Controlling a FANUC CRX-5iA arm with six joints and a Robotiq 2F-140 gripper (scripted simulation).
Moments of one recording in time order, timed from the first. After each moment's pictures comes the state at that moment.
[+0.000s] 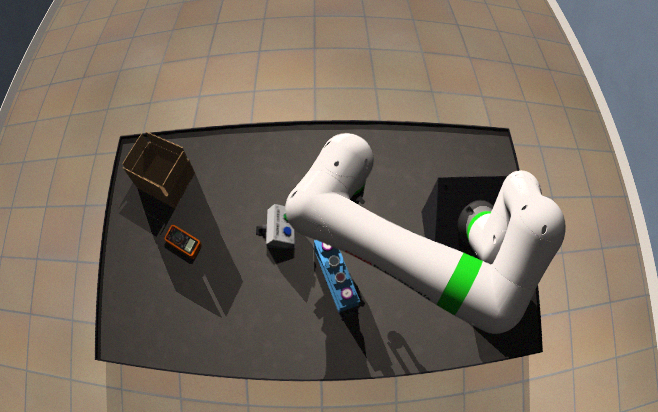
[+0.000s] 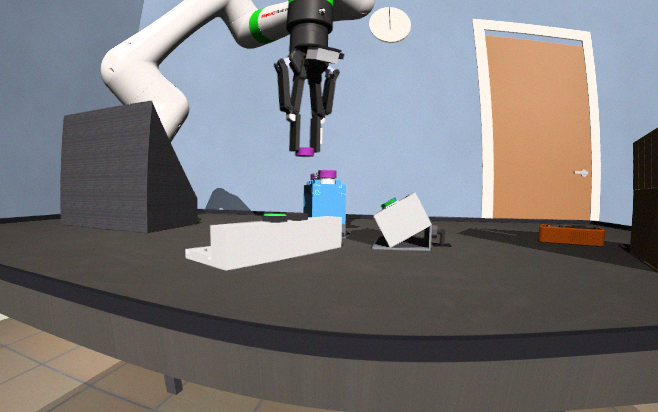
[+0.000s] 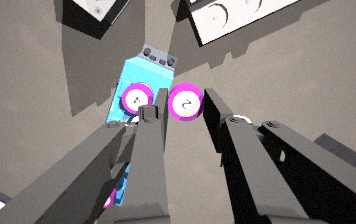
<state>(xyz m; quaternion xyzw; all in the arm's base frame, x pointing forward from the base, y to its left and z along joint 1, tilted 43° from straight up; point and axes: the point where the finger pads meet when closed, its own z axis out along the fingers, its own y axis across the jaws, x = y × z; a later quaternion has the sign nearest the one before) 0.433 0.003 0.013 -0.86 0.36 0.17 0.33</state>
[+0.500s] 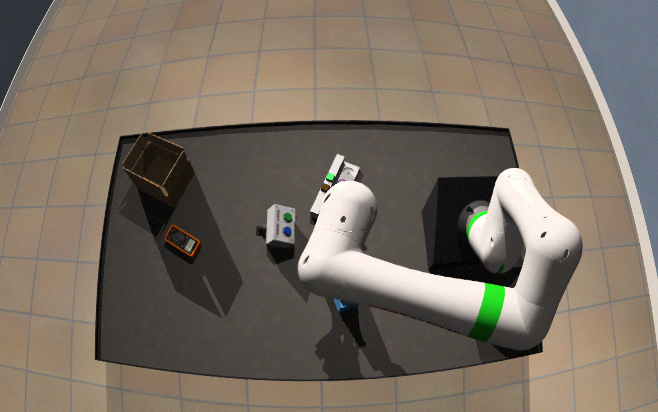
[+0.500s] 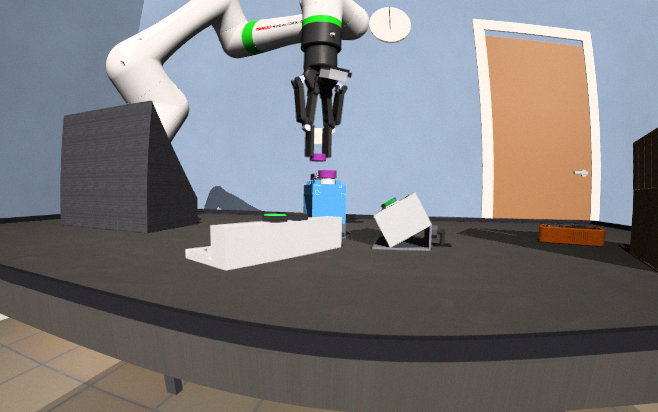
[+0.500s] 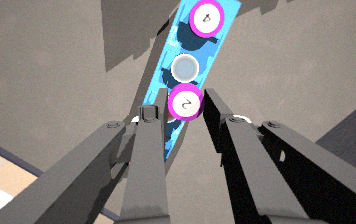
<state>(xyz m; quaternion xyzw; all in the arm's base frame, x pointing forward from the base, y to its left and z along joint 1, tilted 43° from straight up) 0.431 0.083 0.089 -0.86 0.36 0.17 0.33</state>
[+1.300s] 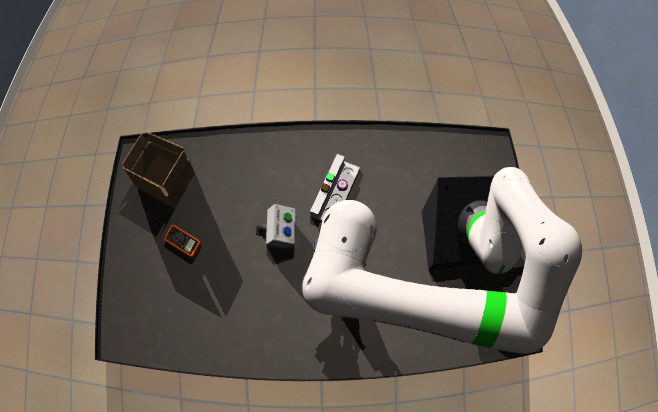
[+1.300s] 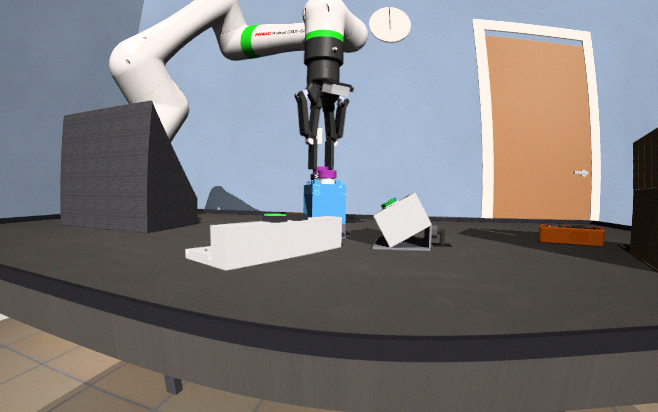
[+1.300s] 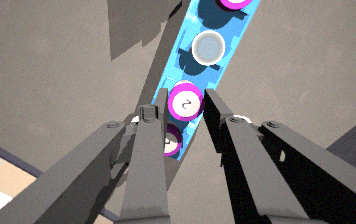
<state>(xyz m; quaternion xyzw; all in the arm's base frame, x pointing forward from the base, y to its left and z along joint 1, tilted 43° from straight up) 0.429 0.121 0.091 -0.86 0.36 0.17 0.32</state>
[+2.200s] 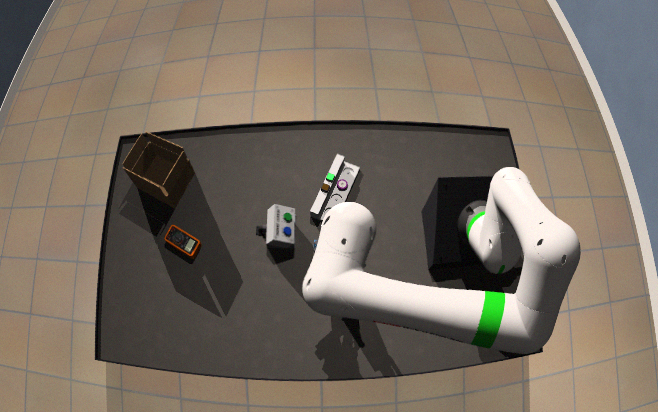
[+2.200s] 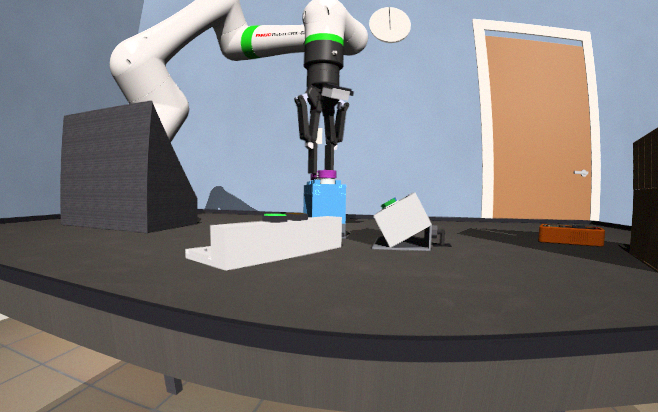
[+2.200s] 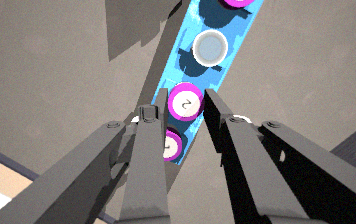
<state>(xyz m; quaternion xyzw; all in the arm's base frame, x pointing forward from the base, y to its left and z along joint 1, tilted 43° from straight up) 0.428 0.128 0.084 -0.86 0.36 0.17 0.32</state>
